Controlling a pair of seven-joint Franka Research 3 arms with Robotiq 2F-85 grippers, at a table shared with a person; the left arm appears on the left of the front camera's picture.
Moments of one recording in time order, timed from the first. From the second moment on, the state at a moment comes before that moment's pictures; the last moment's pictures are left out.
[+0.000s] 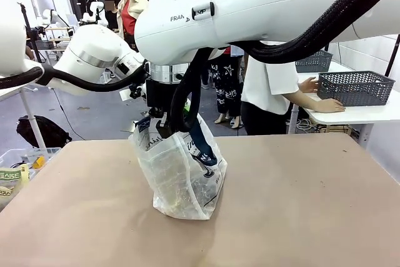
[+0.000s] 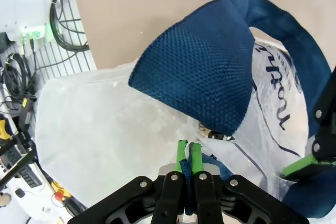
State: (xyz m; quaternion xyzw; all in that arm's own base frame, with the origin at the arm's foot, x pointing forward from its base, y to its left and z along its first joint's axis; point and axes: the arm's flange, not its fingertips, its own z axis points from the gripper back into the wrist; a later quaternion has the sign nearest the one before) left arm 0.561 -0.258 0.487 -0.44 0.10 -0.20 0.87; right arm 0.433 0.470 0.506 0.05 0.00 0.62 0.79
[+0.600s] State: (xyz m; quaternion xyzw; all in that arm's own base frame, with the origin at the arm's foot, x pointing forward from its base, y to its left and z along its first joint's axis) left arm 0.566 -0.258 0.483 -0.49 0.12 -0.23 0.83; right arm 0.433 0.471 0.508 0.05 0.00 0.62 0.79
